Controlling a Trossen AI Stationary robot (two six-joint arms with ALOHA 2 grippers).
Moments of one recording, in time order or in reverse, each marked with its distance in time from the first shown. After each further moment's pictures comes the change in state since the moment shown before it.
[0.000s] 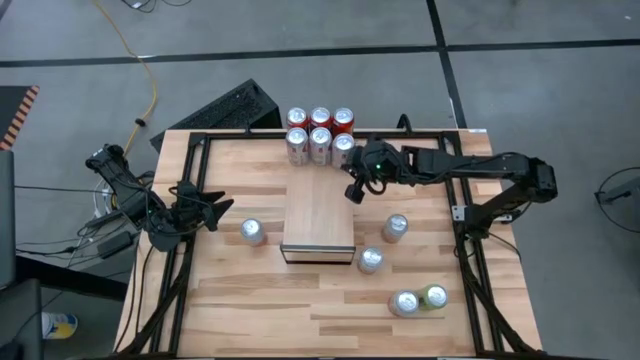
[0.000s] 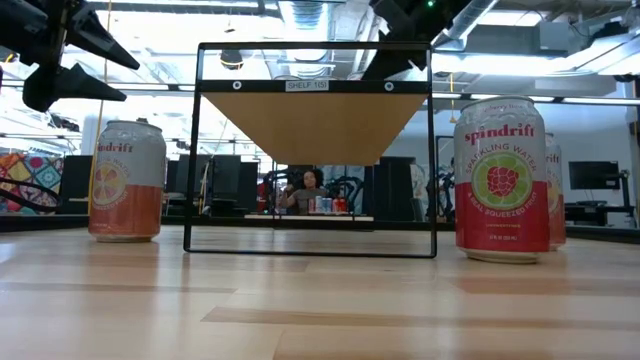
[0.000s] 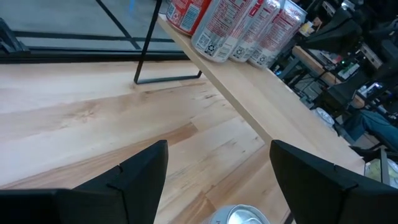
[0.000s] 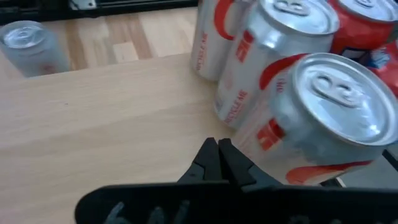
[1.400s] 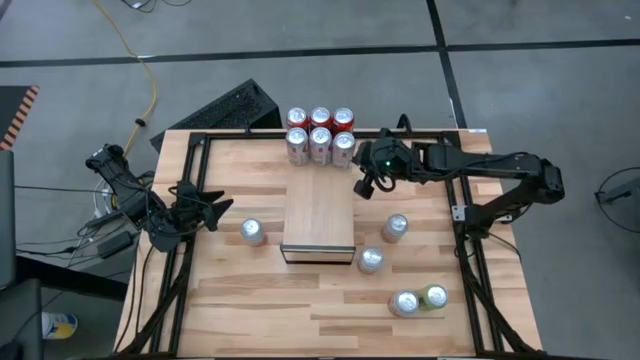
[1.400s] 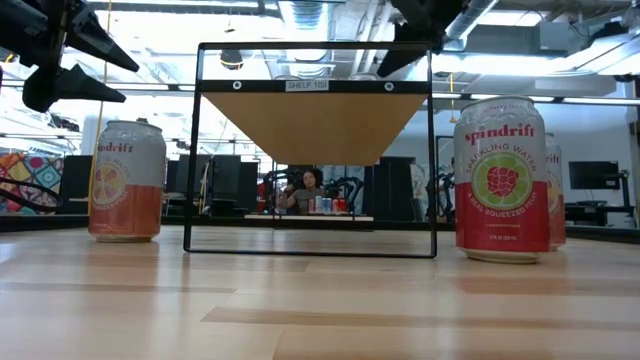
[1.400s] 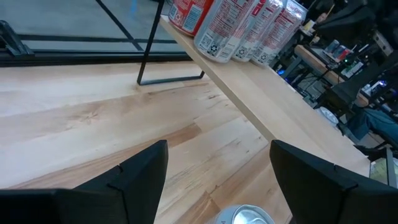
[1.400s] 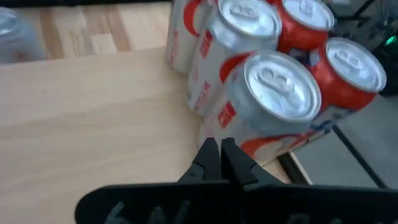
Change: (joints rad) left arm 0.000 0.000 0.000 -0.021 -0.002 -0.004; right arm 0.017 -0.064 0.043 -0.132 0.084 -0.031
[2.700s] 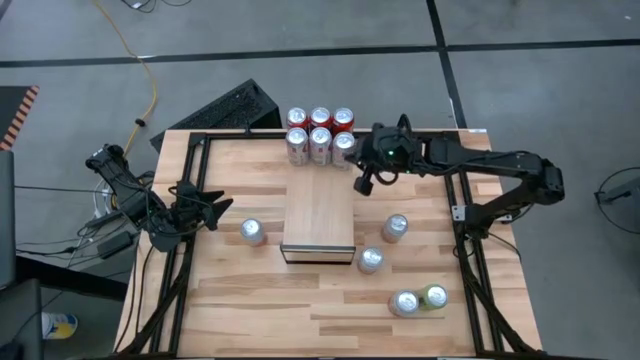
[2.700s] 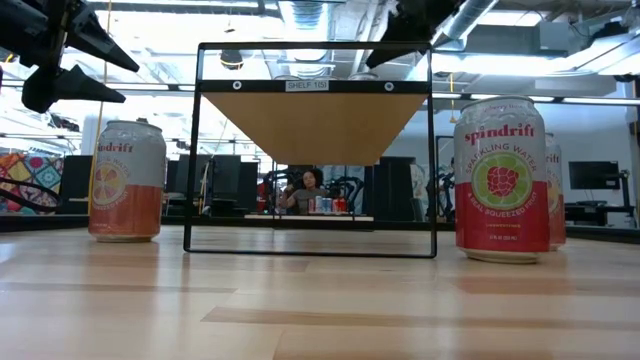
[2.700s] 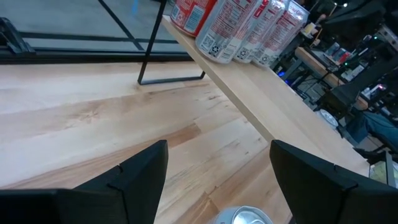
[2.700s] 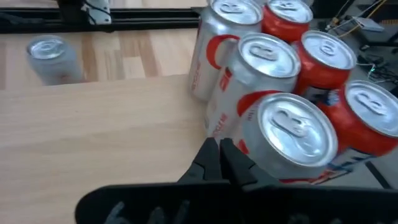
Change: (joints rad) left arm 0.000 0.000 0.000 -0.005 -0.003 -0.021; right arm -0.066 0.007 0.002 0.095 -0.170 -0.094
